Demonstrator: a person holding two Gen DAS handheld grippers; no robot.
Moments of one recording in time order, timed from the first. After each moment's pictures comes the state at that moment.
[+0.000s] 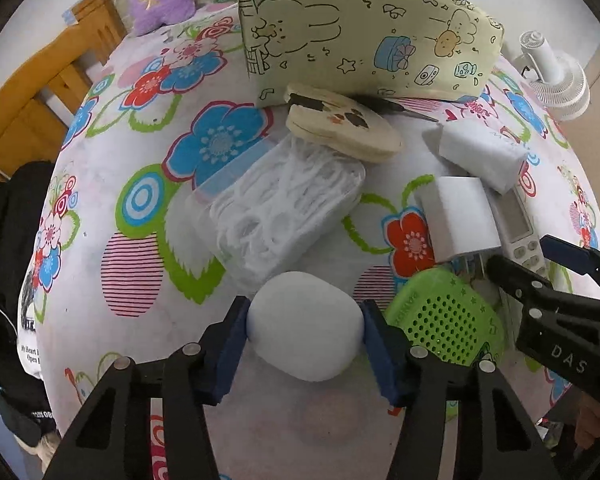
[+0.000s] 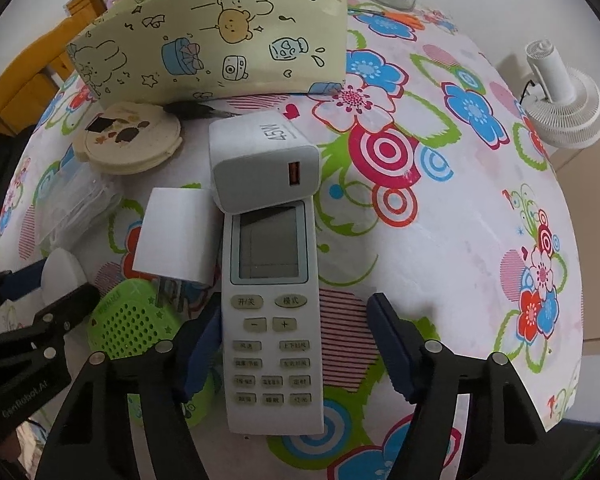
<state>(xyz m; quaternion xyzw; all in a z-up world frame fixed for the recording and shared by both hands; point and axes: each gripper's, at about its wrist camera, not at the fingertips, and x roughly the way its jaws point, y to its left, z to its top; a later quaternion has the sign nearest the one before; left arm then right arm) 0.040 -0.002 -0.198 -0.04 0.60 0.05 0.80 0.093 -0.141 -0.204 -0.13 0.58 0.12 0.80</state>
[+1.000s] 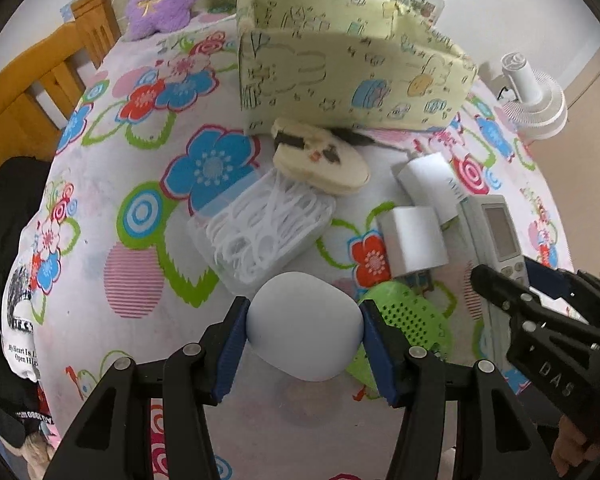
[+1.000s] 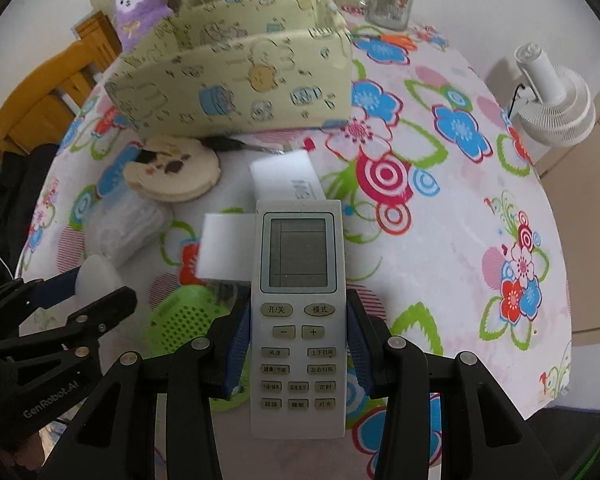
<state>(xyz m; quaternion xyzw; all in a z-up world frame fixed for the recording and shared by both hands) 0.042 0.006 -0.164 -0.09 0.59 0.01 0.80 0.074 -0.127 -0.156 -0.10 0.57 0.12 0.81</state>
